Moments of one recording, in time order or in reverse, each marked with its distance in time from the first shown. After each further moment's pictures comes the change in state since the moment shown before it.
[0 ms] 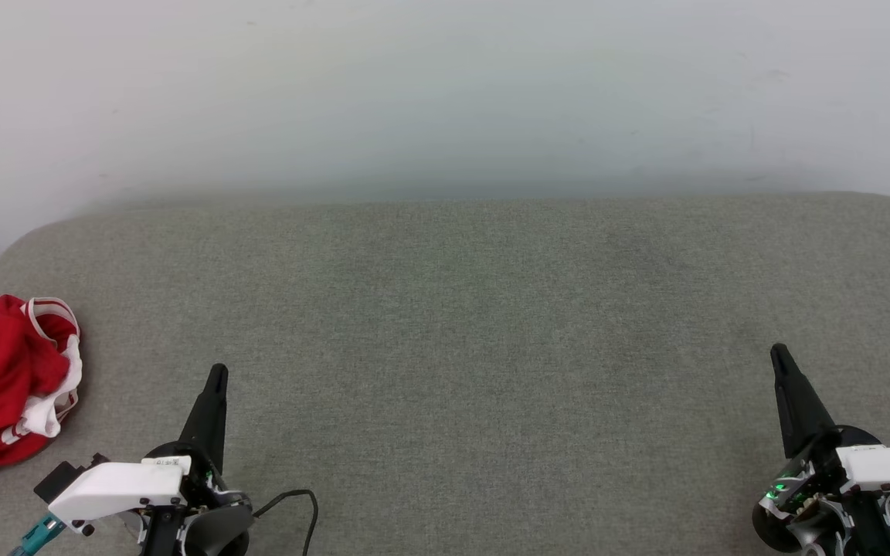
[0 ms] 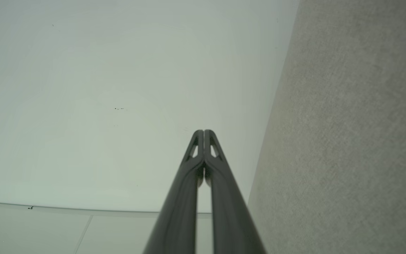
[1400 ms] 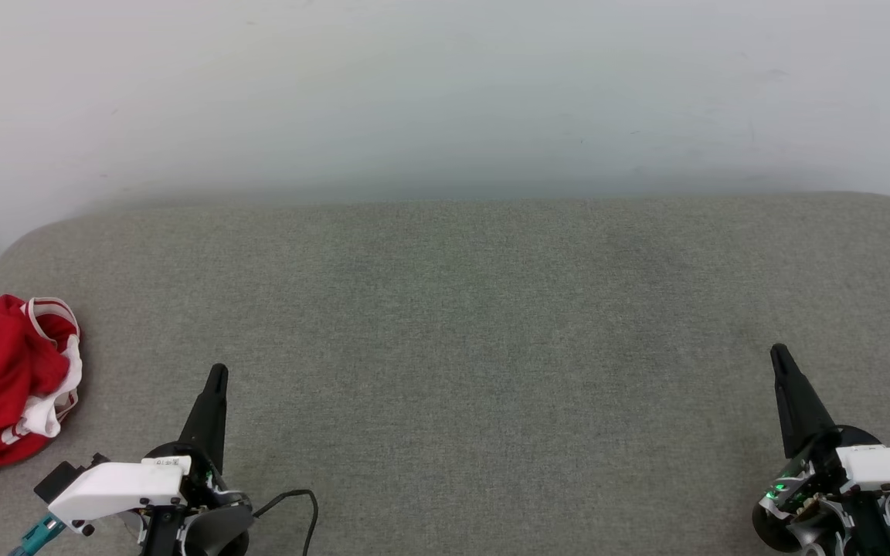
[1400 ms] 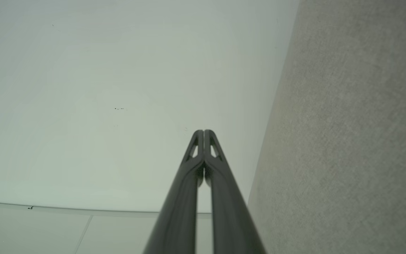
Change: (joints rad) left arm 0.000 0.000 0.000 0.000 0.000 0.000 0.000; right arm 0.000 0.000 0.000 0.000 0.000 0.000 0.000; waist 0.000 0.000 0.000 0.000
